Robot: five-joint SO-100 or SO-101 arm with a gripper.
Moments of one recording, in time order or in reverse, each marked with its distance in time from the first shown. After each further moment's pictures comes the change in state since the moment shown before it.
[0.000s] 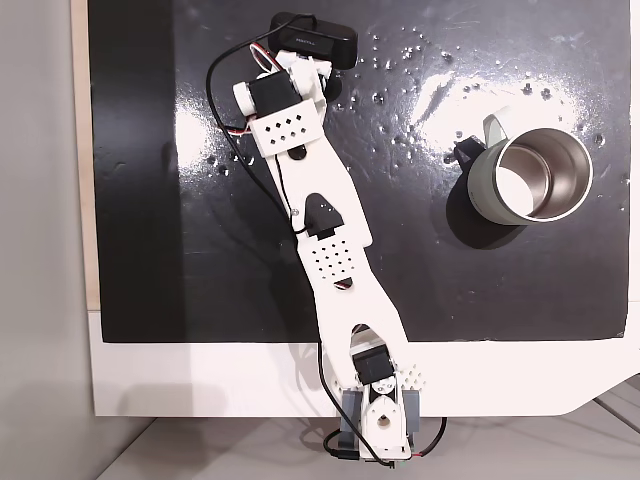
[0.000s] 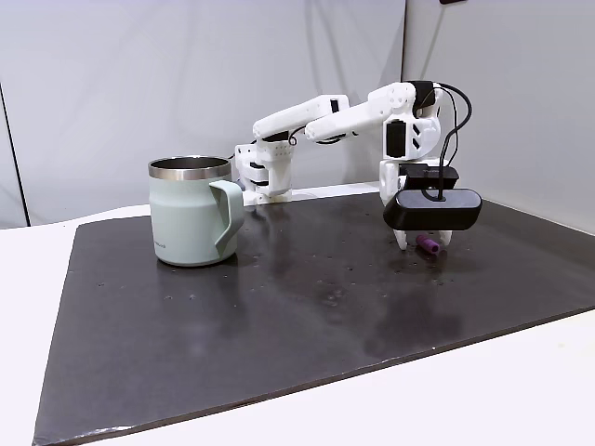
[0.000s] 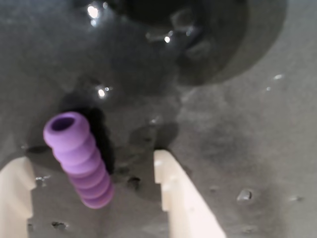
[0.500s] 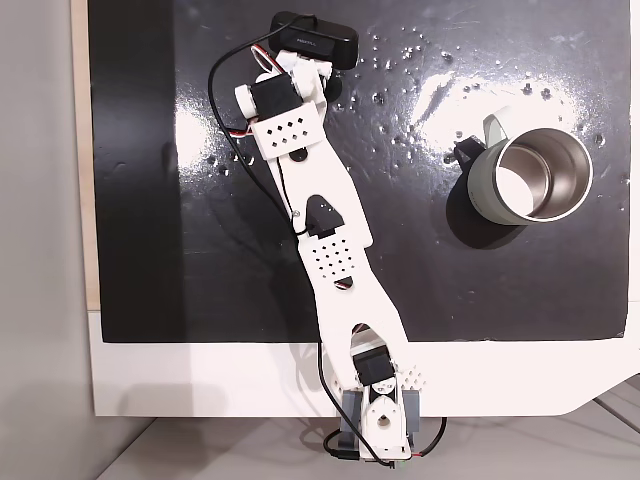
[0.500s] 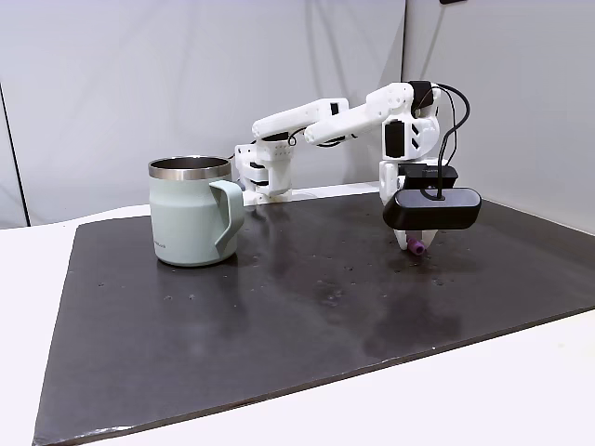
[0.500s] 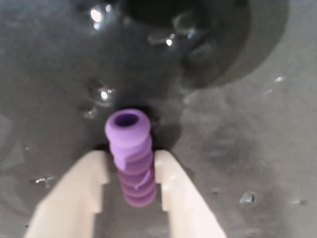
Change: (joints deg) arm 0.5 -3.0 -3.3 0.1 0.5
